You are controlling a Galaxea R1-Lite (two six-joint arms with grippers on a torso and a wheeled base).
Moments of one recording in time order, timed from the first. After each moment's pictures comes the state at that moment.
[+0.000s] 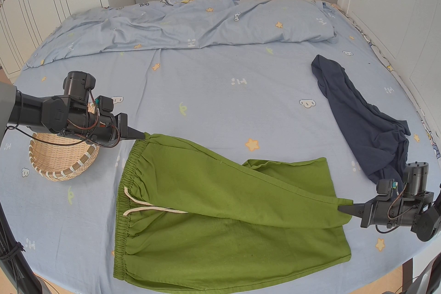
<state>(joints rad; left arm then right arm) -0.04 2.01 -1.36 0.08 -0.58 -0.16 0.02 1.84 -0.16 -1.02 0.64 0.12</state>
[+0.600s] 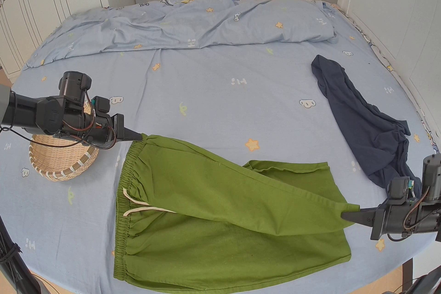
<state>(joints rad) -0.03 1.97 -1.32 0.08 -0.58 -0.16 0.30 1.36 -0.25 -0.52 0.42 0.23</state>
